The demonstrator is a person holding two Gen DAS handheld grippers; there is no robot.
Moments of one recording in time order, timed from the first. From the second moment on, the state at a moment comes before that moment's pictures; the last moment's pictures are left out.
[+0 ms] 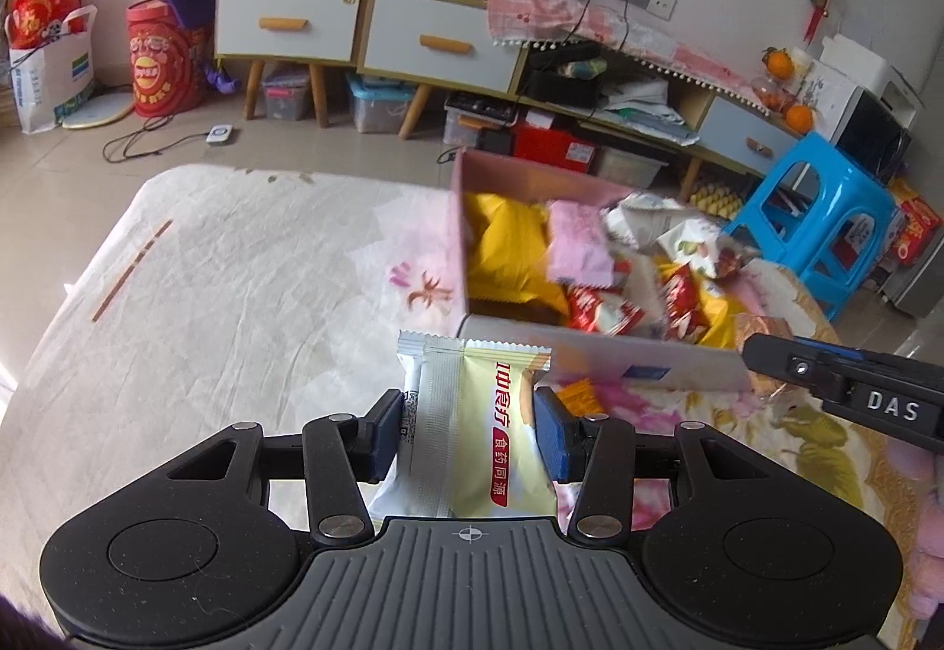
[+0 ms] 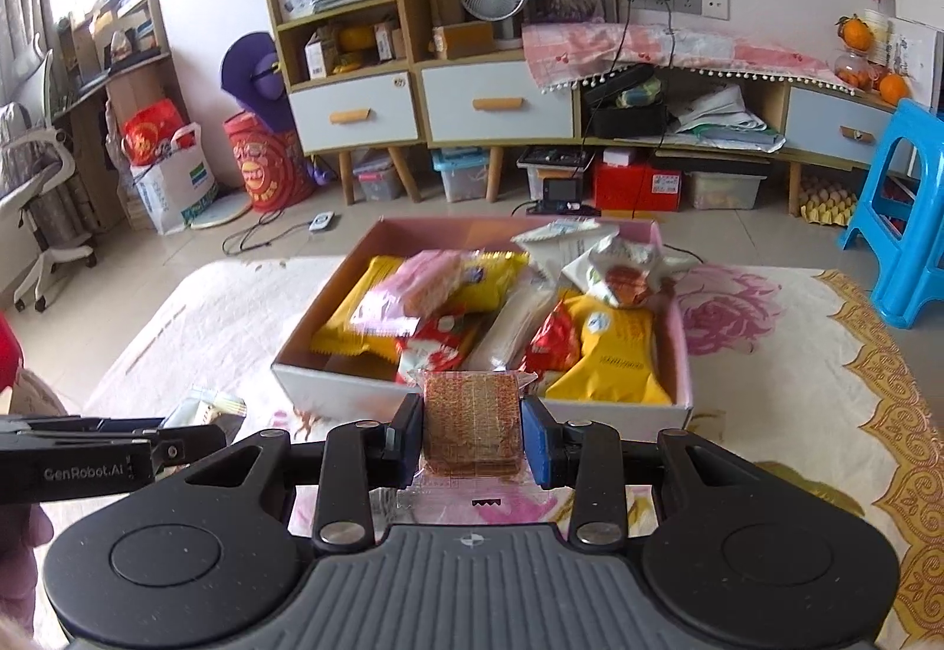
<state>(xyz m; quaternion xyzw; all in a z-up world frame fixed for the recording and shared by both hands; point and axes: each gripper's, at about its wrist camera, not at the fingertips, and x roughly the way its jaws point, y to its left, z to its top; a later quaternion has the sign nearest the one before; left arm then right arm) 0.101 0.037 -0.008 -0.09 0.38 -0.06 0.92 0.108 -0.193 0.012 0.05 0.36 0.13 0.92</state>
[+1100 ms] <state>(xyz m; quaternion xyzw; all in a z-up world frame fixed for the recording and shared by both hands) 0.267 -0.003 -0.018 -0.01 0.35 -0.10 0.93 0.205 -0.213 -0.021 0.15 0.36 0.12 0.92</state>
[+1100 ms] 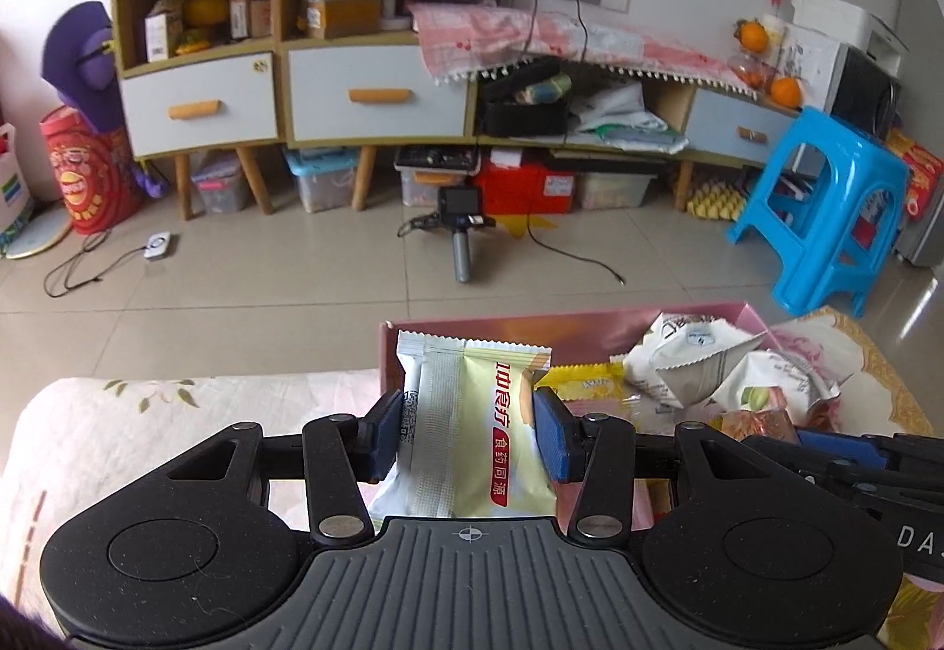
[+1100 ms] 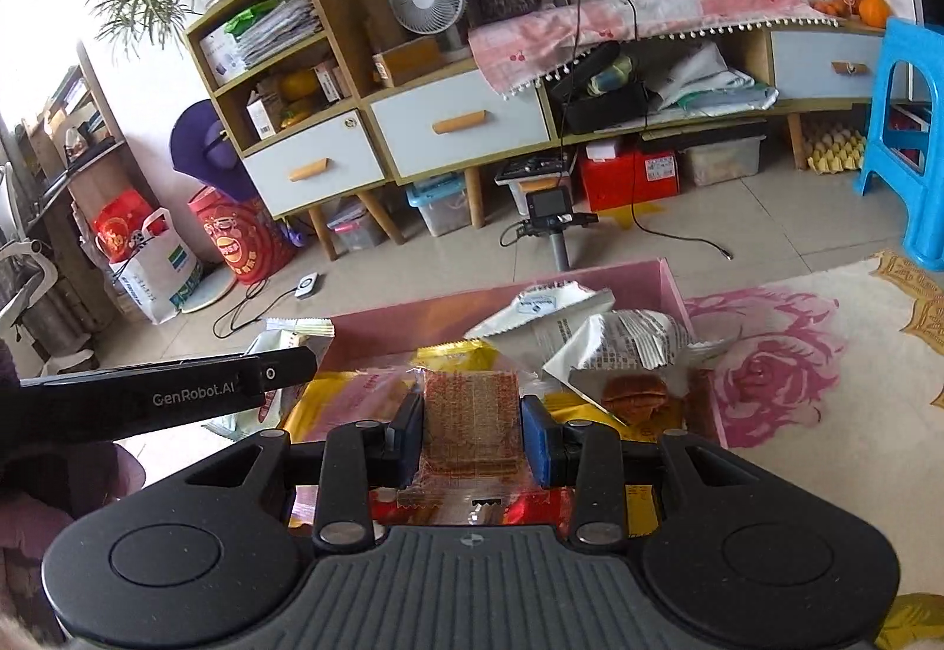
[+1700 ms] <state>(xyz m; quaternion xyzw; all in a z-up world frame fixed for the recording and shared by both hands) 0.282 -0.011 -0.024 -0.01 0.35 -0.11 0.93 0.212 -0.217 -0.022 0.16 0.34 0.13 0.92</state>
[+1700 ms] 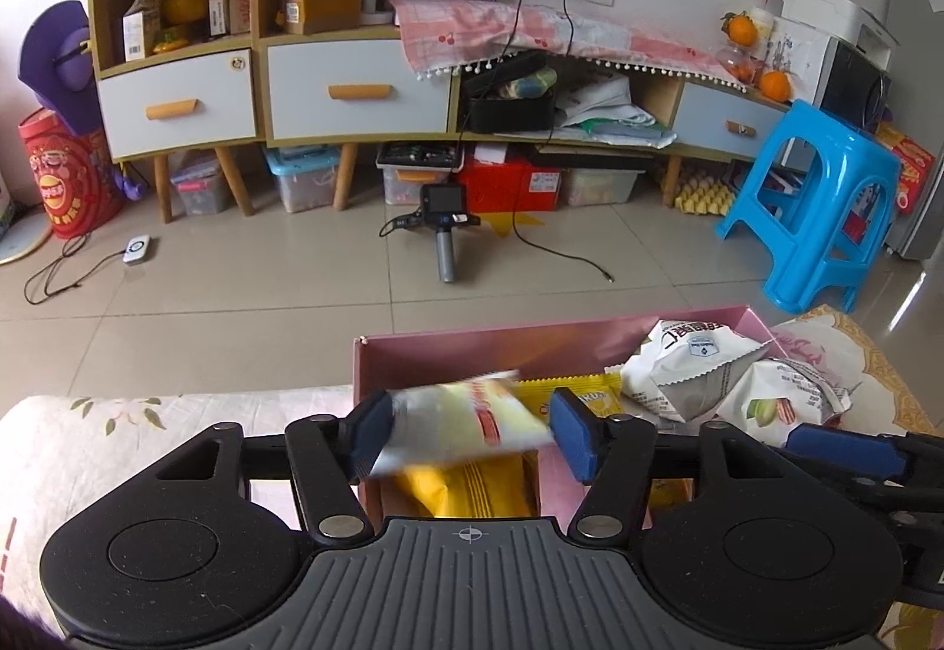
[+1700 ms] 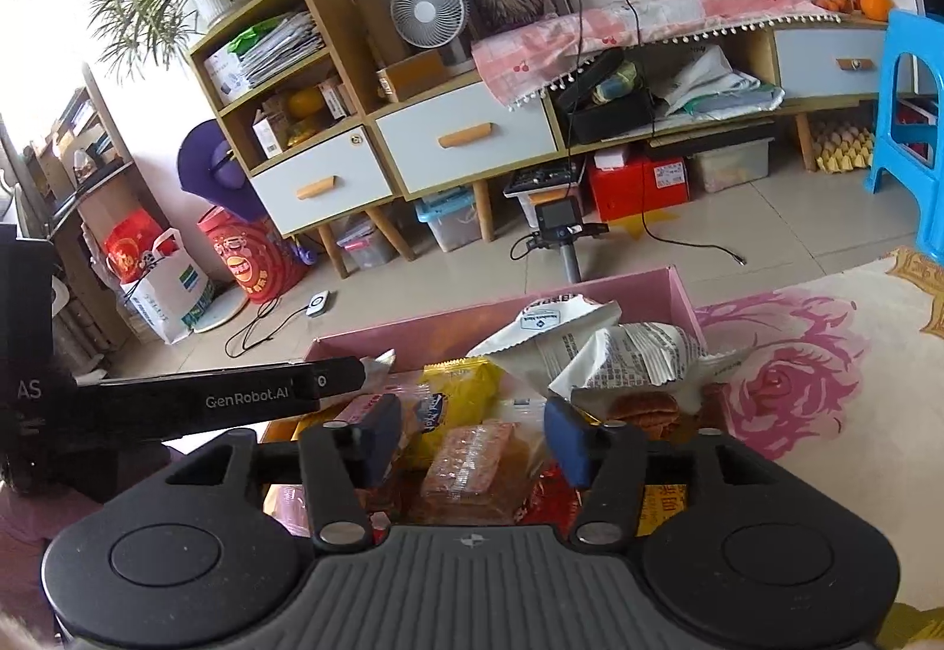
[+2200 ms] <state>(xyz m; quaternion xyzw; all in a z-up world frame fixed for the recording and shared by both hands) 0.239 -0.001 -0.003 -0.01 0.33 -0.13 0.93 0.193 -0.214 0.002 0.13 0.33 0.12 0.93</state>
